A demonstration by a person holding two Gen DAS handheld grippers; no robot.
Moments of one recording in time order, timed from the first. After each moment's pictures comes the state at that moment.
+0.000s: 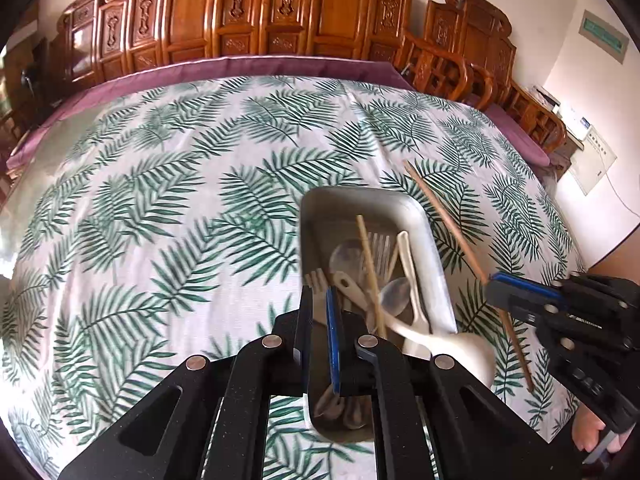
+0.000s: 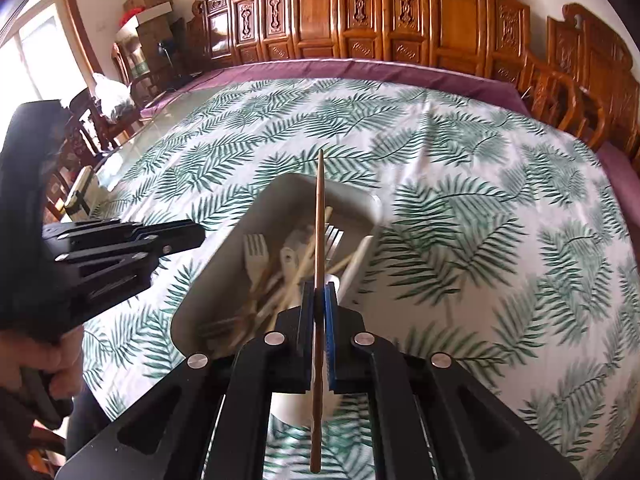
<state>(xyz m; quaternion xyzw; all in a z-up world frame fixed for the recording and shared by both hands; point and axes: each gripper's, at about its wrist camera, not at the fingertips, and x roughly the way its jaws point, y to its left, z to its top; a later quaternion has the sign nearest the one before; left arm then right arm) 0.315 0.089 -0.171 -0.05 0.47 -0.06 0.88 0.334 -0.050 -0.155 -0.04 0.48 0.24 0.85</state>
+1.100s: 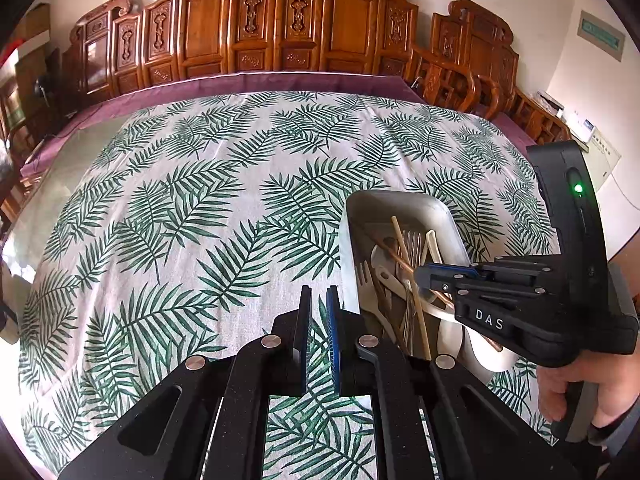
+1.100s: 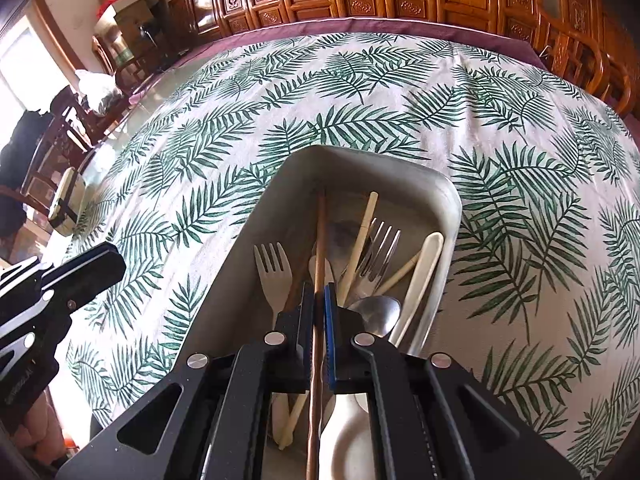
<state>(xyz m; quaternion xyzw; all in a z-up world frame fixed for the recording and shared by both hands) 0.294 0.118 -0.164 -0.03 0.45 -0.05 0.89 0.377 0.002 -0.204 -0.02 0.54 0.23 0.81</state>
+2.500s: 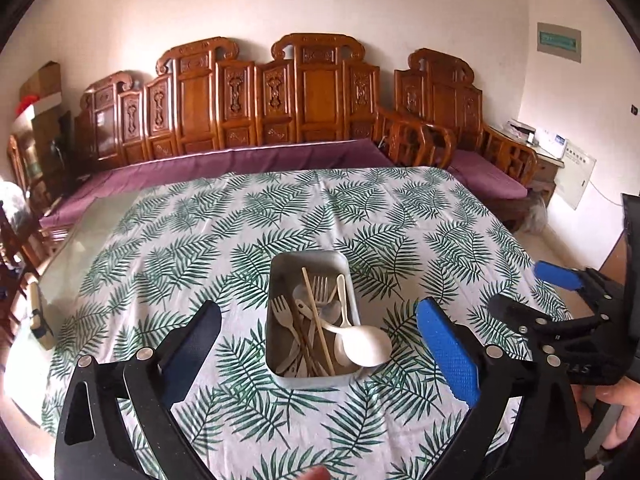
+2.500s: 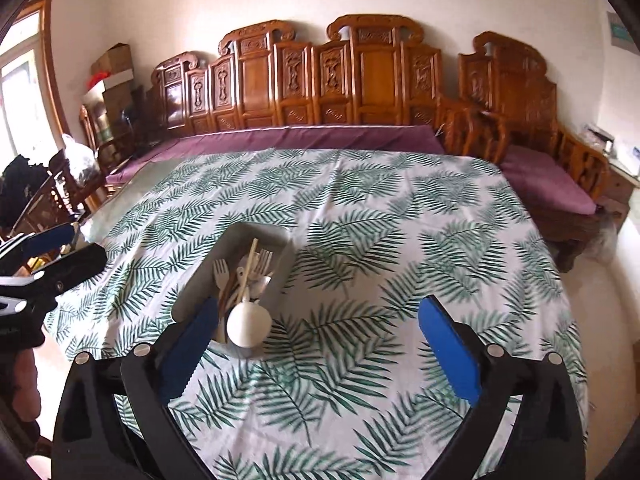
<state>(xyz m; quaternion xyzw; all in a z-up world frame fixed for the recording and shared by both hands) 0.184 0.022 -0.055 0.00 0.33 -0.04 0.94 0.217 -0.158 -0.066 -0.01 0.37 0.13 0.92</state>
